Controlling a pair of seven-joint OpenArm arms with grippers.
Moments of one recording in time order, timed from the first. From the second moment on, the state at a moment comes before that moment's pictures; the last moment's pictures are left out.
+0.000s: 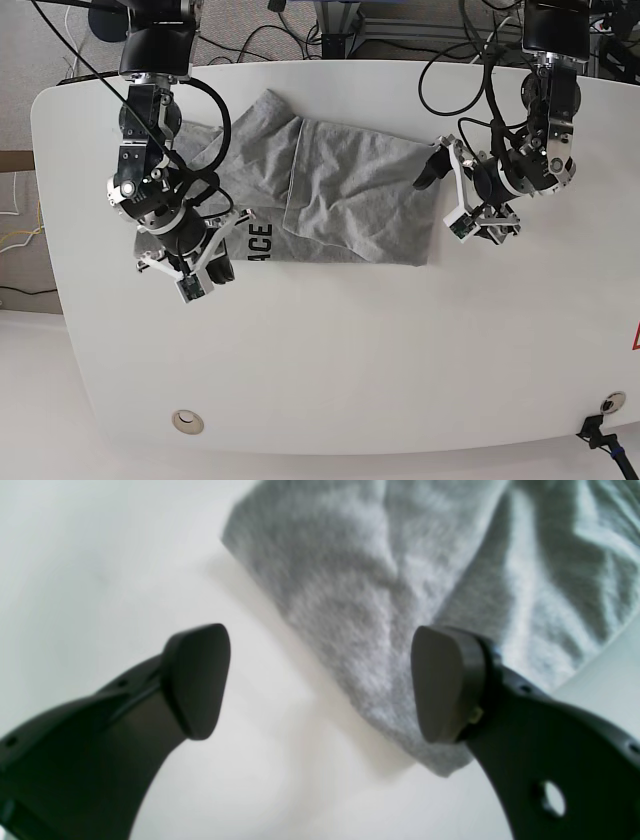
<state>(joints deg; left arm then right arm) 2.8 -20.7 1.8 97.0 -17.7 -41.9 46.9 4.6 7.9 6.2 98.8 11.2 29.0 -46.4</state>
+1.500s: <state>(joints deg) 0.1 -16.2 -2.6 84.2 -30.9 -41.8 49.2 -3.2 13.1 31.5 77.4 30.7 36.1 -48.6</state>
